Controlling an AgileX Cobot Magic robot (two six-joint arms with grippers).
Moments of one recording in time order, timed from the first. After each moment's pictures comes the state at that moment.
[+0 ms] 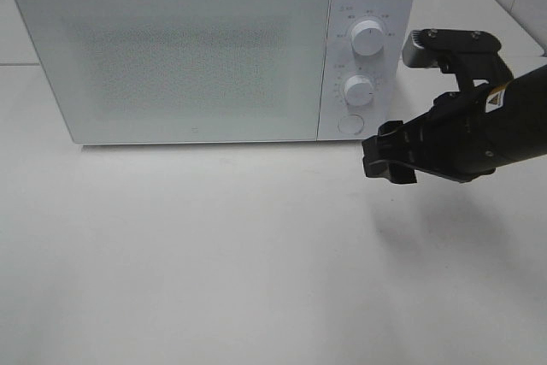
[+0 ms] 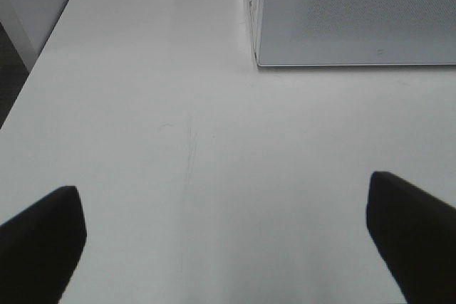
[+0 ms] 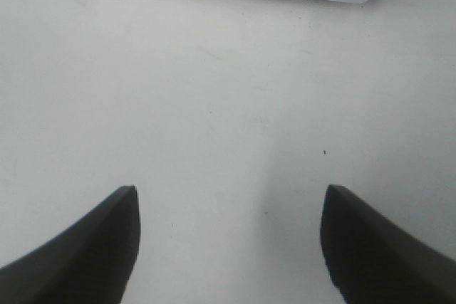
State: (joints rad) left arm 0.04 0.00 -0.50 -0.08 1.05 0.05; right arm 0.41 1.42 -0.65 0.18 0.18 0.10
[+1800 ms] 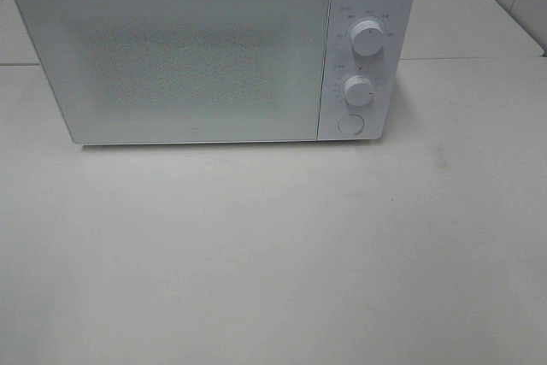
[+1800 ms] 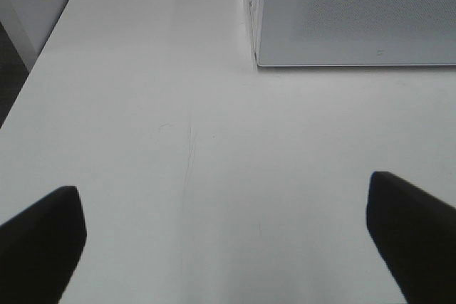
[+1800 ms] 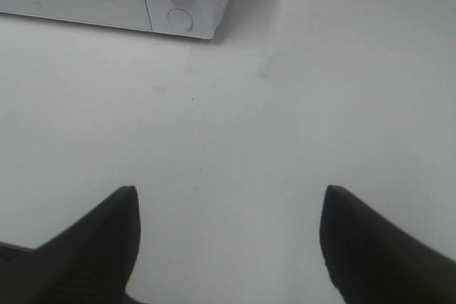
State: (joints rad) left arm 0.04 0.00 -0.50 -0.08 1.05 0.05; right arm 0.20 0.07 -0.53 -0.02 1.02 0.10
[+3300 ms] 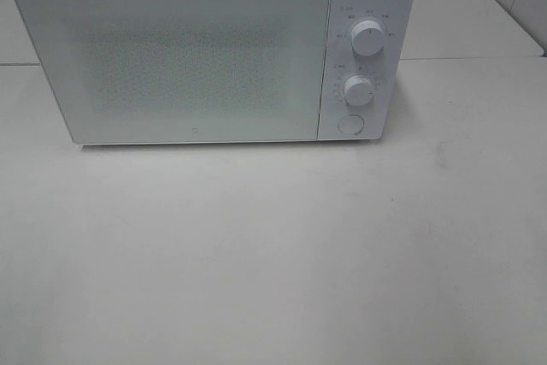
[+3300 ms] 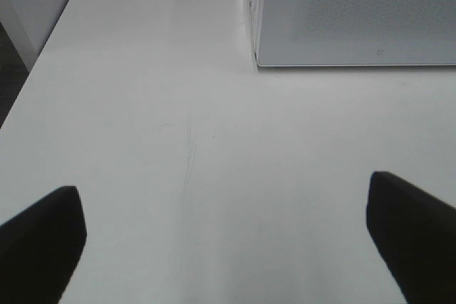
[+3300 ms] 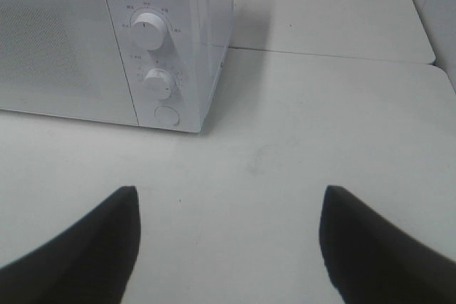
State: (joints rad) left arm 0.04 0.00 -0.50 -0.08 1.05 0.05; right arm 0.16 0.35 -0.54 -0.02 0.62 0.09
